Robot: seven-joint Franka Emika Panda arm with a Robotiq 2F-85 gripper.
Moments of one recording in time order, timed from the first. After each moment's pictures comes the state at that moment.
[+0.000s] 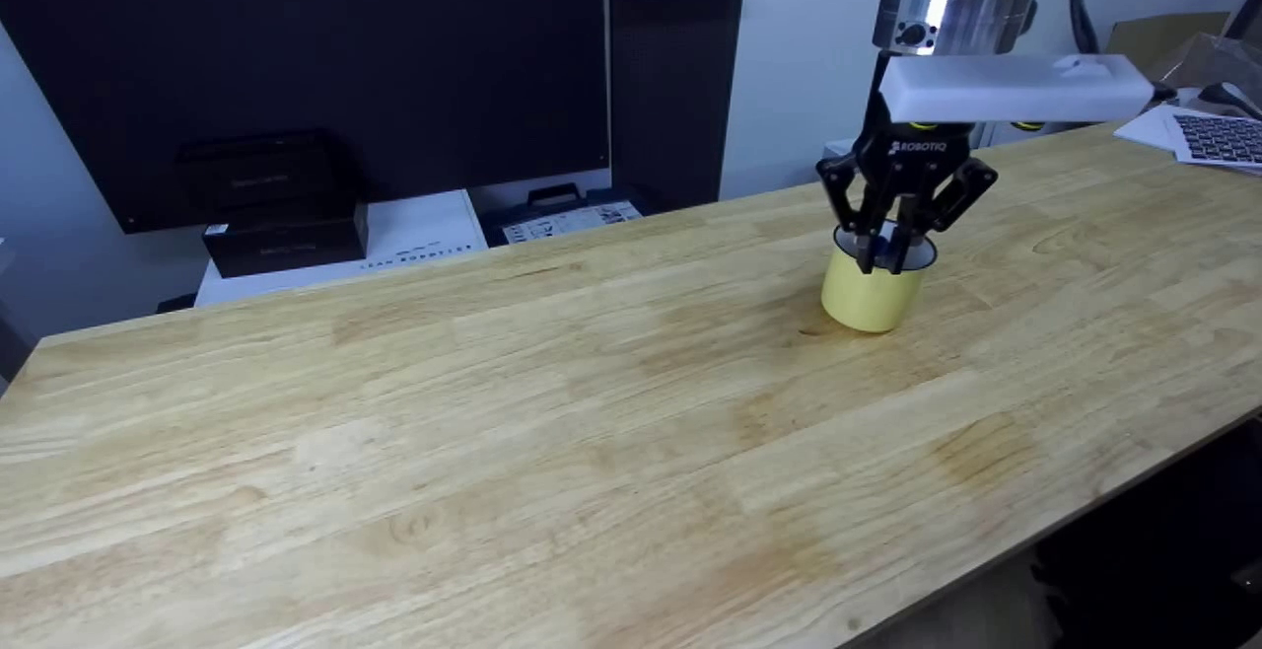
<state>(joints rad) 0.09 0.39 -0.13 -2.35 0.08 2.70 0.43</state>
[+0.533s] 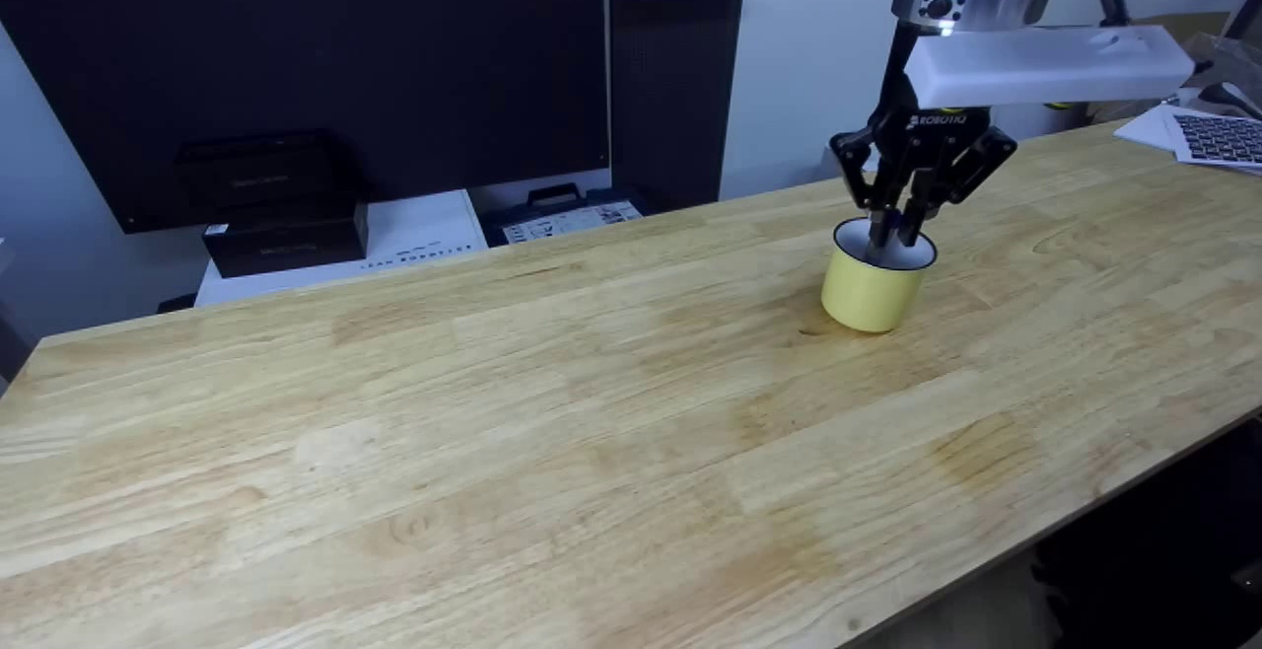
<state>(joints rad) 0.17 0.32 -0.22 -2.42 -0.07 2.78 0.52</state>
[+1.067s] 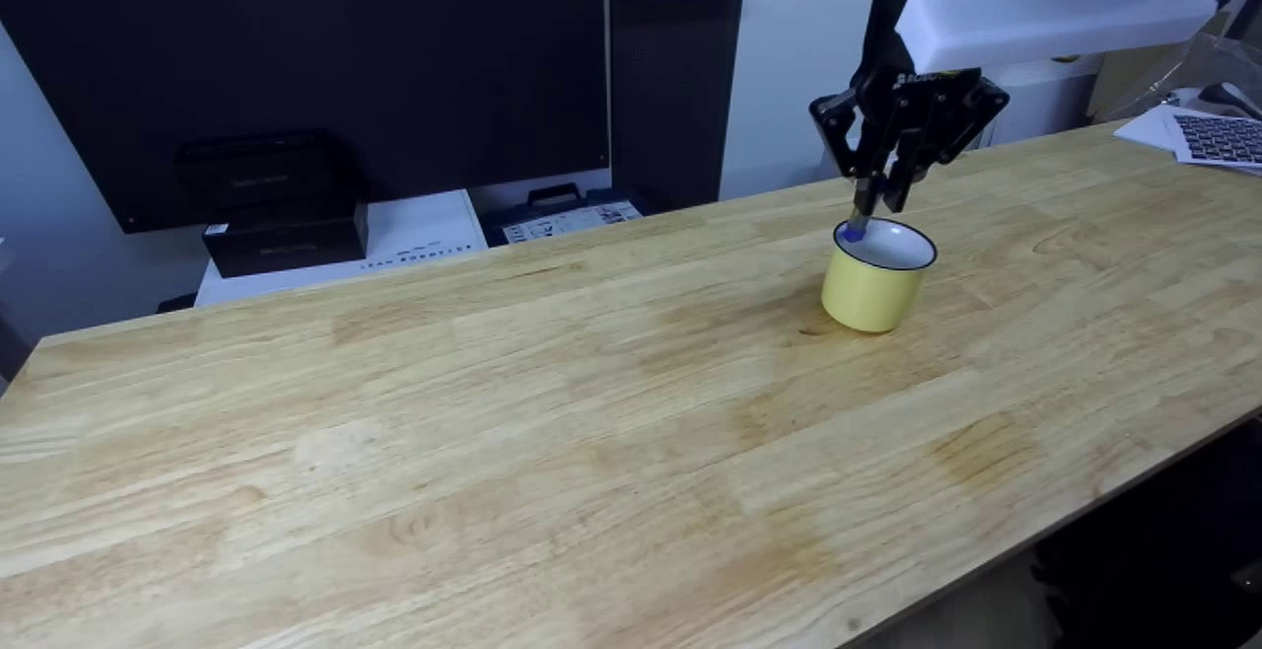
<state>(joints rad) 0.27 0.22 -0.26 -2.45 -0.28 2.75 0.67</state>
